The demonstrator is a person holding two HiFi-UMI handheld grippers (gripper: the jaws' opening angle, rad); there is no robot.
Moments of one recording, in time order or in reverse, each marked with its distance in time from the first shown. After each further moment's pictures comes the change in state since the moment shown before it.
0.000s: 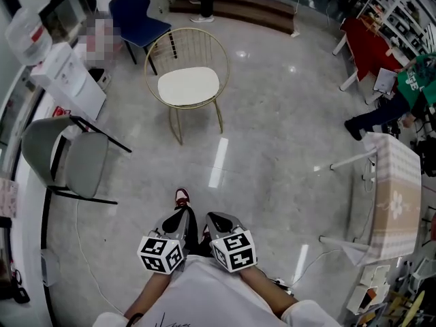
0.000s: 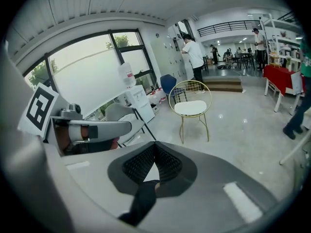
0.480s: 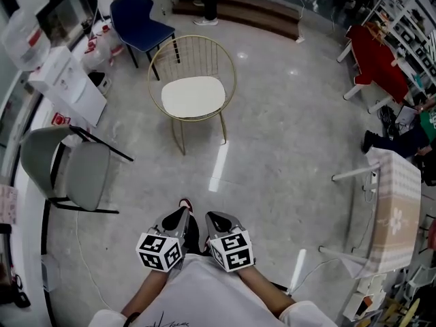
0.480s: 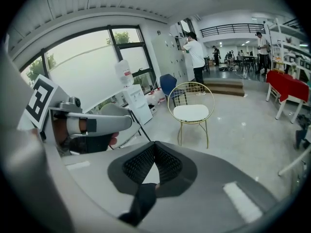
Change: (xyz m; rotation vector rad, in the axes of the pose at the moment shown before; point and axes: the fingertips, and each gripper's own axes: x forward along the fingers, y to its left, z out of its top) left arm 0.051 0.056 0.072 0.001 0.000 -0.034; right arm 0.071 -0.019 0.072 -0.036 0.012 -0.029
